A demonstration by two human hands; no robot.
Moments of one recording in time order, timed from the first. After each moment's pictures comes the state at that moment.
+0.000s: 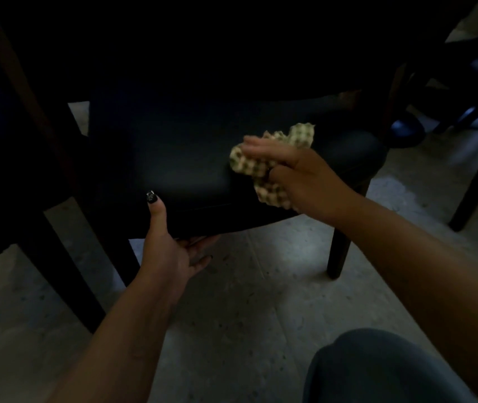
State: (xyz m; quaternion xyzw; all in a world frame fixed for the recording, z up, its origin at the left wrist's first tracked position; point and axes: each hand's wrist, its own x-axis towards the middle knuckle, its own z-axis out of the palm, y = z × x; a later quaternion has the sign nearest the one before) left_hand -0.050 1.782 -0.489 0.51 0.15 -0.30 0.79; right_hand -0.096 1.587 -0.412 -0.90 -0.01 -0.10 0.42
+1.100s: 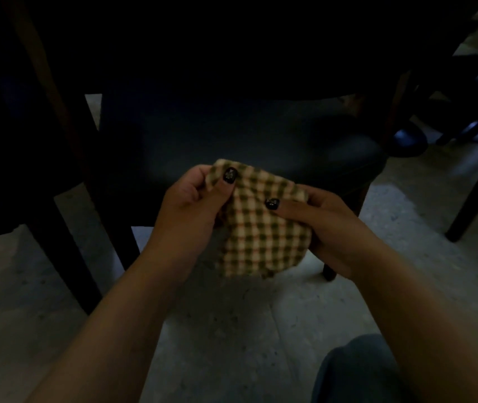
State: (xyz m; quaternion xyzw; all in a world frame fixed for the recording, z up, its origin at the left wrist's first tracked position) left_hand -0.083 1.774 -0.420 0.66 -0.12 -0.17 0.72; right_hand -0.159 1.609 -0.415 -0.66 0.14 0.00 0.74
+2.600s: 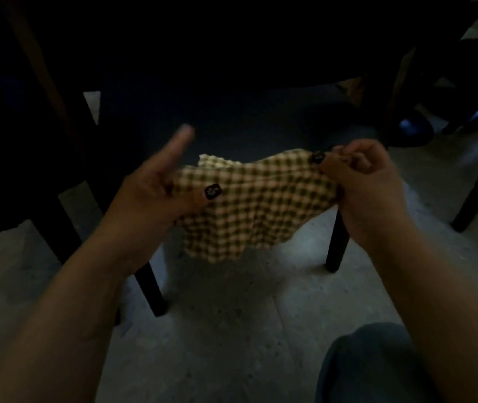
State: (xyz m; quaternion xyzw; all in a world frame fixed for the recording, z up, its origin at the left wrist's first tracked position) left_hand -0.063 1.815 -0.421 0.66 -0.18 -0.19 0.71; right_hand -0.158 1.577 -0.412 -0.61 0.22 -0.26 0.72
